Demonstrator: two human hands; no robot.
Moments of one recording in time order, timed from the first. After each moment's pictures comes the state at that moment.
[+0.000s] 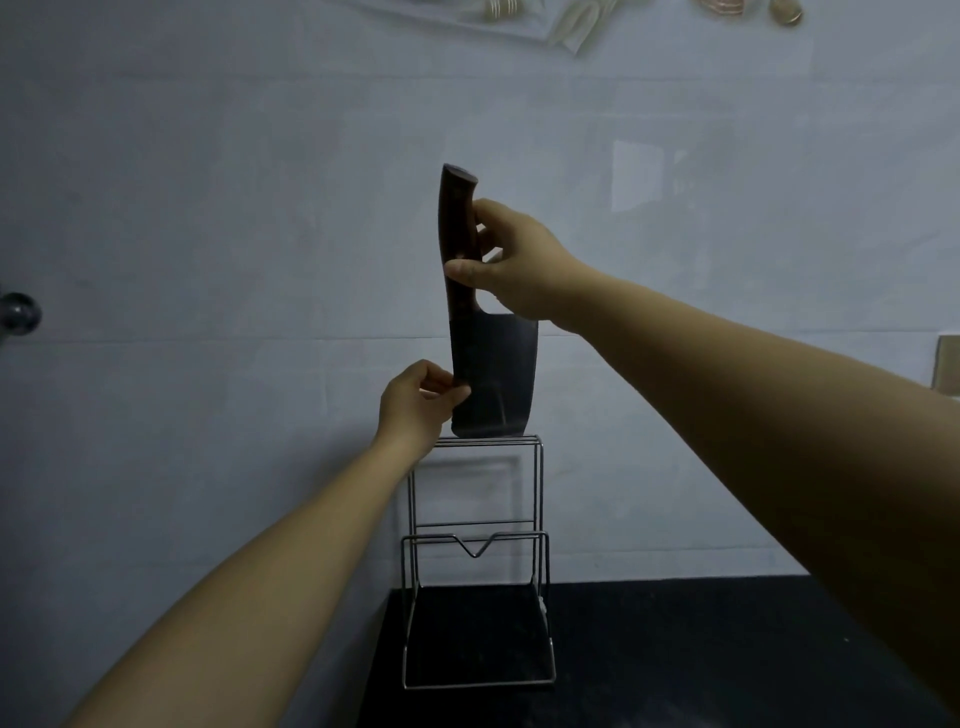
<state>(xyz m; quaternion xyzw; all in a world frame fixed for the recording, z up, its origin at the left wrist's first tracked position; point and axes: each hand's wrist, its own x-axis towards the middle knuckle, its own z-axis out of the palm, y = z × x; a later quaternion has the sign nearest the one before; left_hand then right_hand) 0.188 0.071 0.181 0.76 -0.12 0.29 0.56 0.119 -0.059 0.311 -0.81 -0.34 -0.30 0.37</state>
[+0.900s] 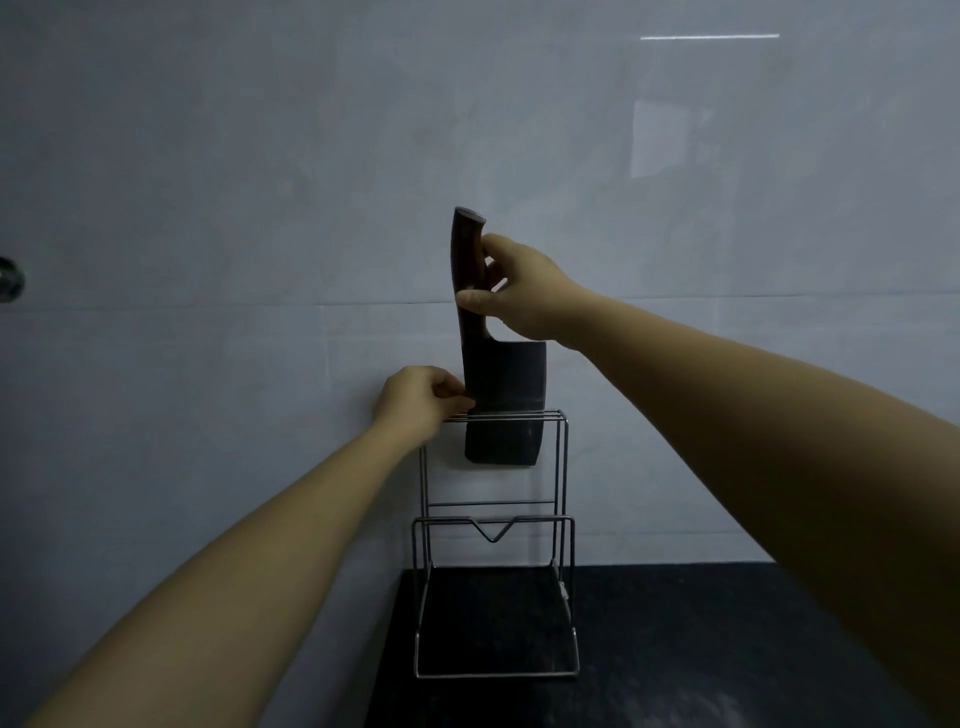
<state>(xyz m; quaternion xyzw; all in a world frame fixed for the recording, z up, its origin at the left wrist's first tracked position) 0.221 0.093 0.157 0.88 -0.13 0.24 0.39 0.182 -0.053 0.262 -0.85 -0.30 -0.25 0.36</state>
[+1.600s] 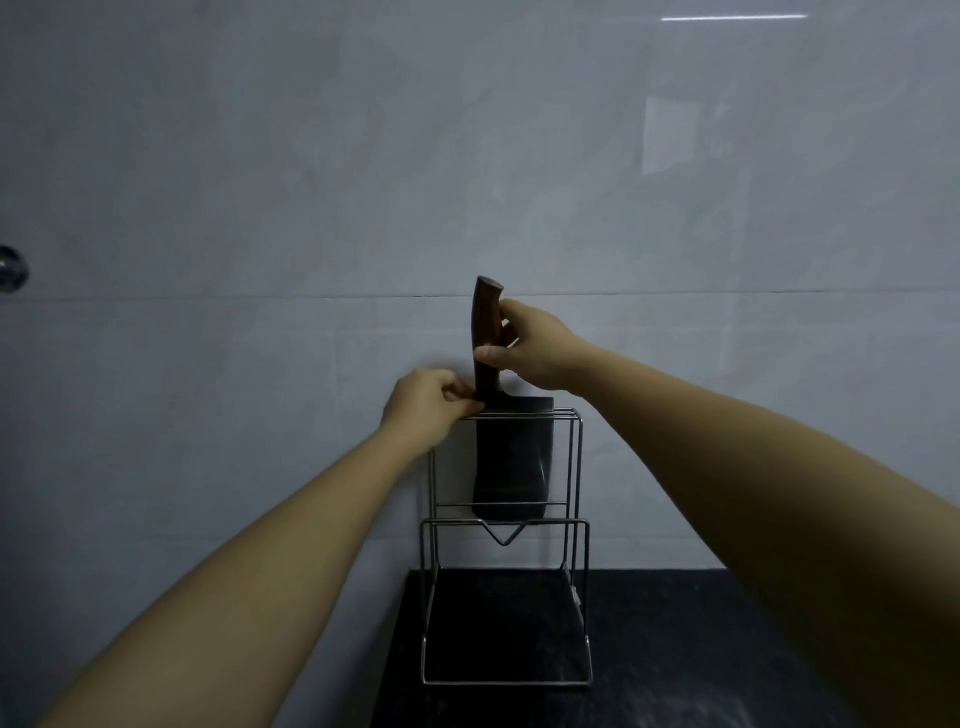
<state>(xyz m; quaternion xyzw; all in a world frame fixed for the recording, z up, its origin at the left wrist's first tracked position) 0.226 0.096 0.148 0.87 -0.14 0.24 0.40 0.225 -0.055 0.211 -0.88 -0.26 -0.20 0.34</state>
